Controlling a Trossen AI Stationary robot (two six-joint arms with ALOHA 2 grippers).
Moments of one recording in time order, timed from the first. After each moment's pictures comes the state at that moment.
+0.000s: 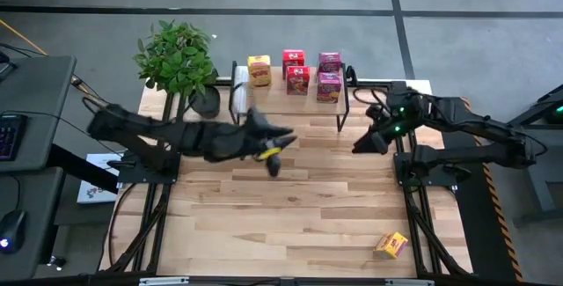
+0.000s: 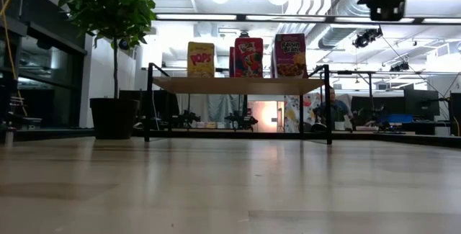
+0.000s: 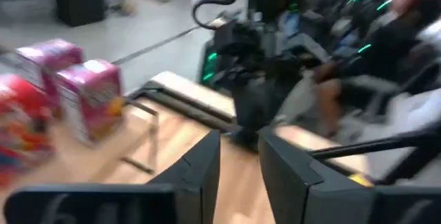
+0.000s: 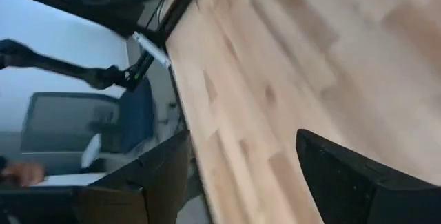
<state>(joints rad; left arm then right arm) -0.23 1.47 1.46 -0.22 -0.58 -0.37 -0.28 0.82 0.94 -0.78 -0.52 0.68</state>
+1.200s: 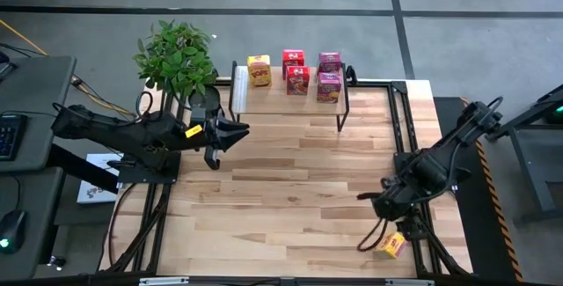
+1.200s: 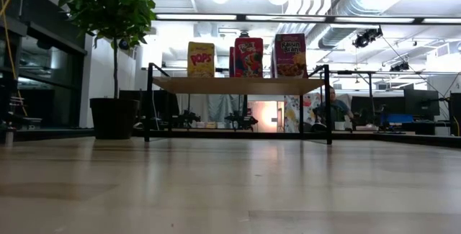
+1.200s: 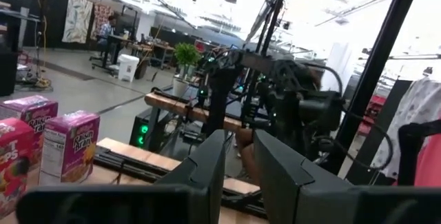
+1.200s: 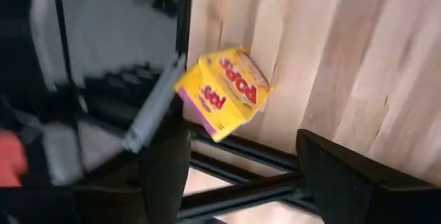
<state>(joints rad) -0.18 0.92 0.75 0.37 -0.30 -0.23 0.71 1.30 1.30 -1.31 -0.34 0.61</state>
